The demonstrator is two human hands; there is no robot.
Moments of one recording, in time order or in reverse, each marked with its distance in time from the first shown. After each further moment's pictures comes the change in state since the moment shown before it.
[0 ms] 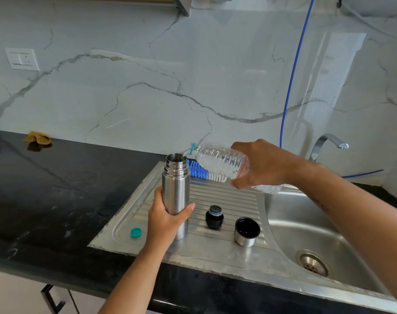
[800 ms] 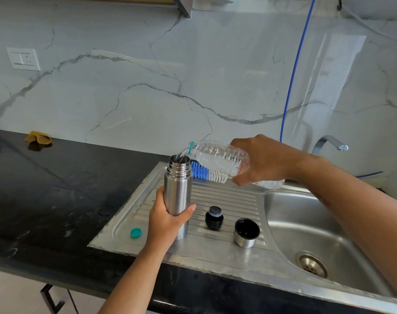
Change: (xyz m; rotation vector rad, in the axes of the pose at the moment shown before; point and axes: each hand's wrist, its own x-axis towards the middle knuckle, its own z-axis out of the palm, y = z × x) left_hand -0.001 0.000 0.000 0.004 -0.019 0.008; right_hand 0.001 -0.009 -0.016 -0.033 -0.007 -0.007
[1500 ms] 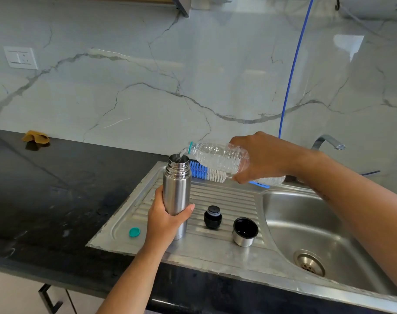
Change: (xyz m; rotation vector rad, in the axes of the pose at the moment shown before) left_hand 0.001 -0.004 0.000 0.002 -0.002 0.006; right_hand -0.006 -0.010 -0.011 -0.079 -0.013 0.034
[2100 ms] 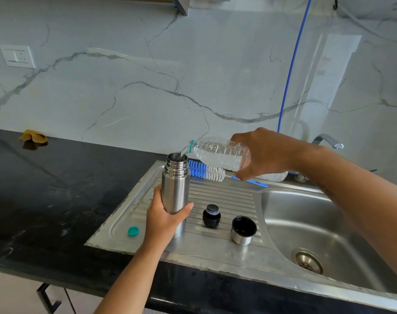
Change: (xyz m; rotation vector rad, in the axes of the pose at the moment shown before) left_hand 0.000 0.001 0.001 0.025 0.011 0.001; right_hand 0.000 0.004 -0.007 -0.039 -0.002 -0.028
